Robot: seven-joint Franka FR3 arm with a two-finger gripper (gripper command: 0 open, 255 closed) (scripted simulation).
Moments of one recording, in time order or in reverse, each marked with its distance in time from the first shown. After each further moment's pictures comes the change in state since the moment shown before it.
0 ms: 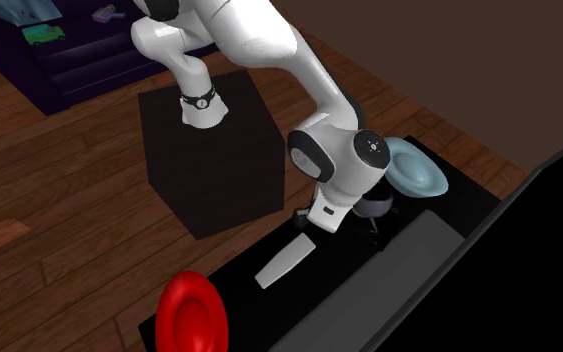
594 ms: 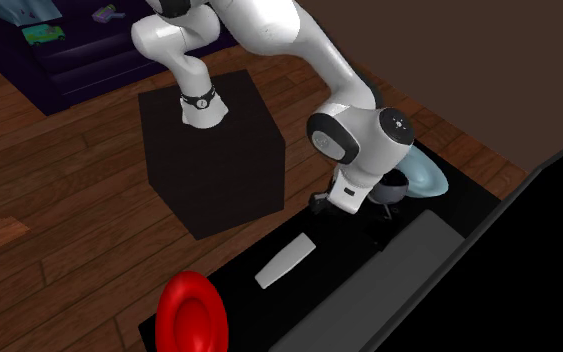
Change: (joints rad) arm 0.061 -0.013 0.026 0.026 0.010 -0.048 0.070
